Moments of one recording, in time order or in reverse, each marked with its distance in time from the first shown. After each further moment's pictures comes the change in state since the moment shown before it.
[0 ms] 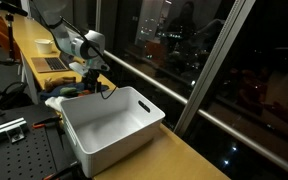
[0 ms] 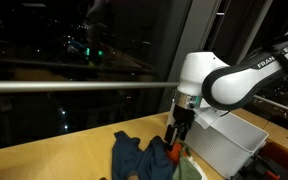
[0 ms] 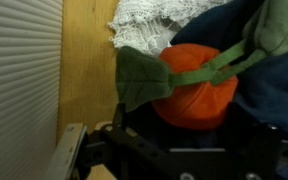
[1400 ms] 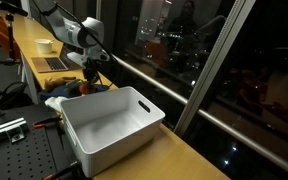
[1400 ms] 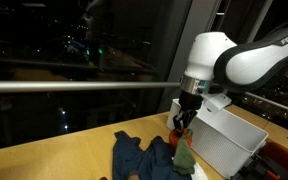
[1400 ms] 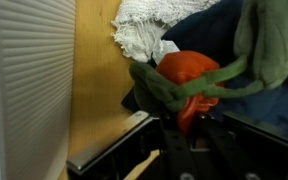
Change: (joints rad) arm -0.002 -0.135 0.011 -0.049 0.005 -0.047 0.003
